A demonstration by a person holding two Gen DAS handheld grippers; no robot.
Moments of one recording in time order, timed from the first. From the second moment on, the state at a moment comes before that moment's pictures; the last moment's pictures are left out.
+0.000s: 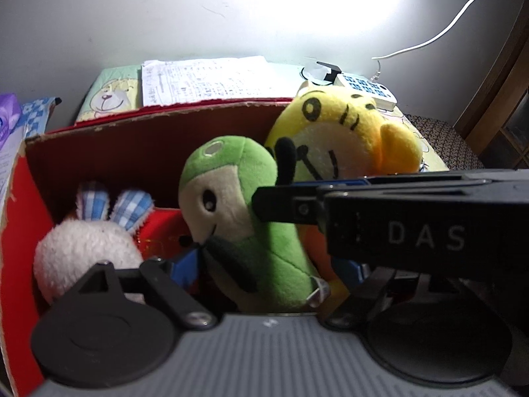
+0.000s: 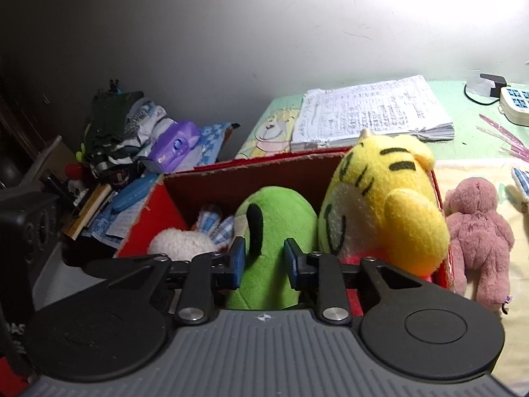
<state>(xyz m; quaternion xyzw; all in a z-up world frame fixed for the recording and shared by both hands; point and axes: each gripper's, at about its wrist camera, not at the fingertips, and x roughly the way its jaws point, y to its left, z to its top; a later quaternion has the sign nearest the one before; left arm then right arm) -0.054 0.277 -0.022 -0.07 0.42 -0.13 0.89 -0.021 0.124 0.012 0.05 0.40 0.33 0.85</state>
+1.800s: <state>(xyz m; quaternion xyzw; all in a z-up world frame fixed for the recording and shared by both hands) -0.063 0.263 -0.020 -0.03 0.47 -0.06 0.88 -0.032 0.076 0.001 0.15 0.41 0.32 0.84</state>
